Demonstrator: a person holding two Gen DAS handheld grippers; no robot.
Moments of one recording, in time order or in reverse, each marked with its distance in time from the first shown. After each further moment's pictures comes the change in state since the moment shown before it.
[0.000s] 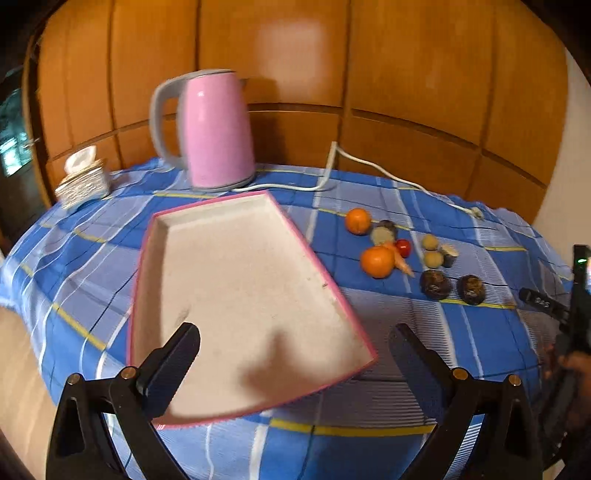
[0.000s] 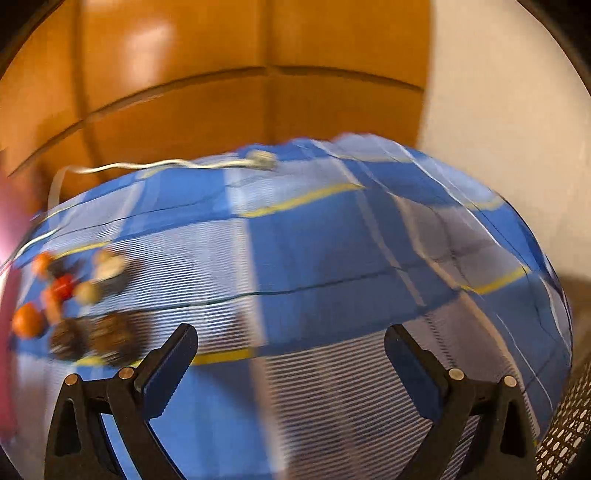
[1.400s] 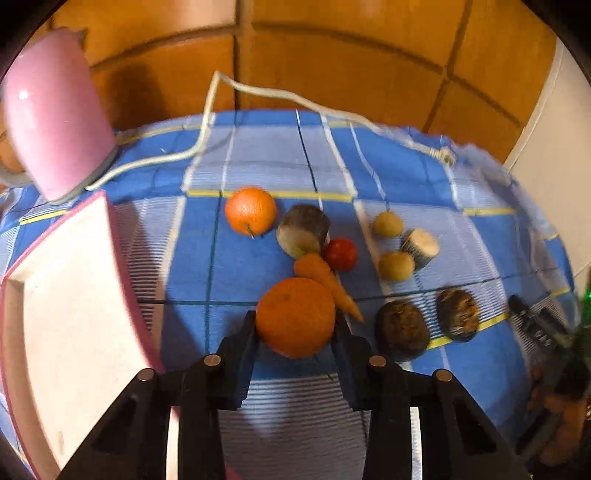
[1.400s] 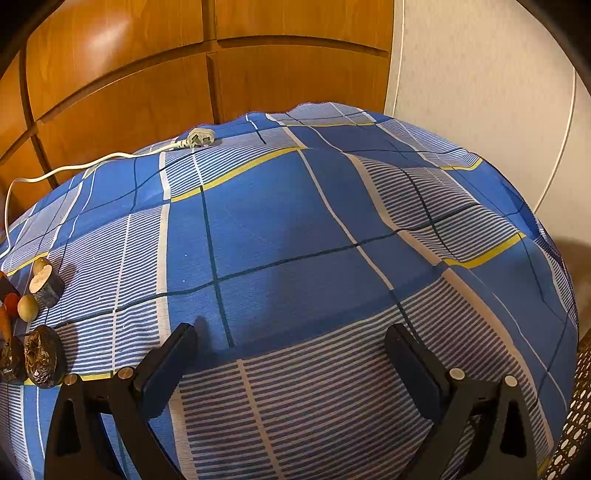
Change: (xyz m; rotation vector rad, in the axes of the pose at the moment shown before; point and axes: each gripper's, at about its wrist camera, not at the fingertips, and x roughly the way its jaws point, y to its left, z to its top) left arm 0.142 -0.083 0.068 0.147 0.267 -0.211; right arm 0.037 -0.021 -0.001 0.075 0.067 -0.077
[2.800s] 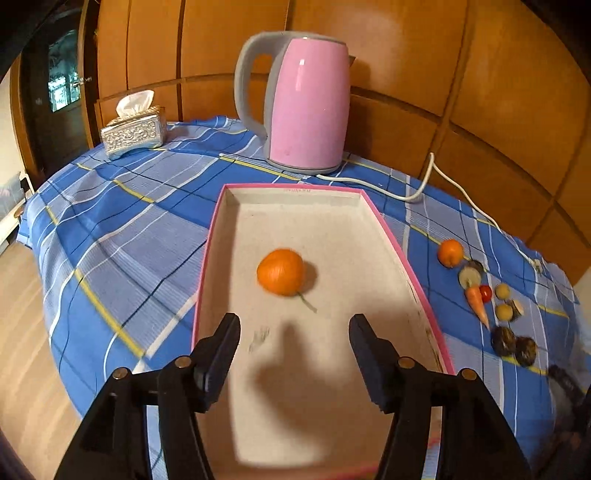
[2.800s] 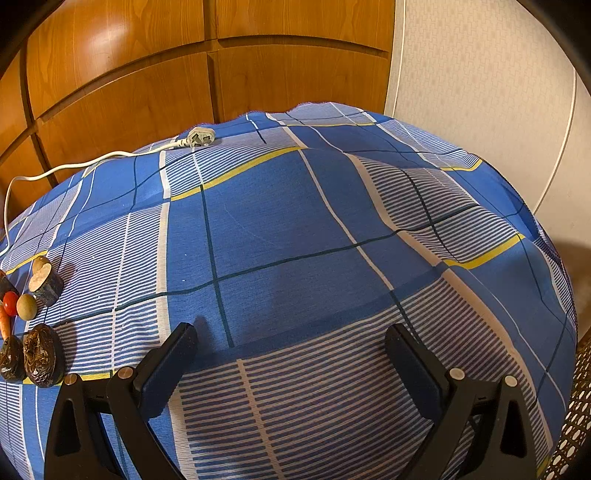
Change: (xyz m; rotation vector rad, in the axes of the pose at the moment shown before) left arm -0.114 0.126 -0.106 -0.414 -0.212 0.321; right arm -0.001 0.000 0.000 -0.002 0.004 0.003
